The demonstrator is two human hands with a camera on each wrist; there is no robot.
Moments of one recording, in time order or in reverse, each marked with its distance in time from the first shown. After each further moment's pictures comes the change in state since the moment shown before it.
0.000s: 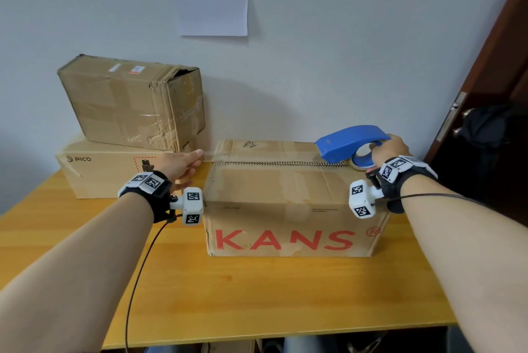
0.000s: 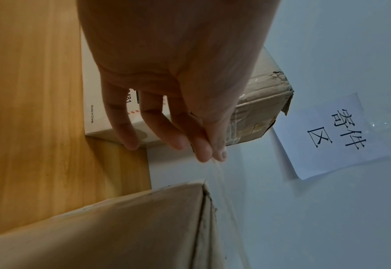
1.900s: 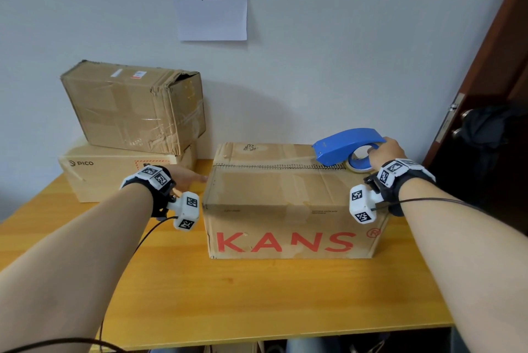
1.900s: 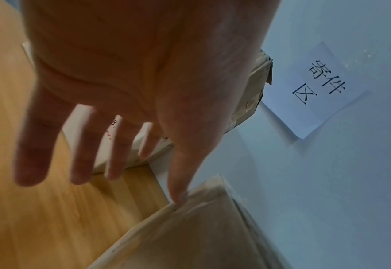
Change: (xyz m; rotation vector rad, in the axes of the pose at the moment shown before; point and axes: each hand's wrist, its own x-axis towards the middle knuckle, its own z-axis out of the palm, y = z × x) left_hand 0.007 0.009 -0.005 0.751 -0.163 -0.216; right_hand 0.000 0.003 0.006 -0.011 -0.005 -0.026
